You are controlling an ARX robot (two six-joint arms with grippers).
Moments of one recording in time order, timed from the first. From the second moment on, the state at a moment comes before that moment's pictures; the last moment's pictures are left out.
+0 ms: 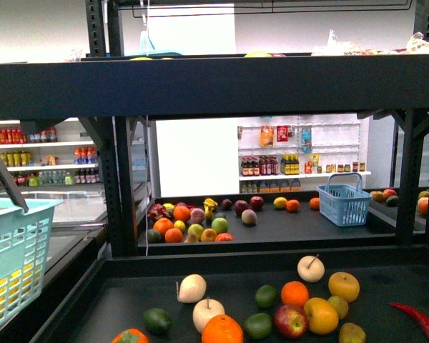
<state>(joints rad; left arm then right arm) 0.33 2.09 1.50 0.88 0.34 -1.50 0.00 0.01 0.02 0.00 0.00 0.00</state>
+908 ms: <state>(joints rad) 0.43 2.22 1.36 1.18 0.39 -1.54 0.00 0.00 0.02 0.00 0.00 0.00</state>
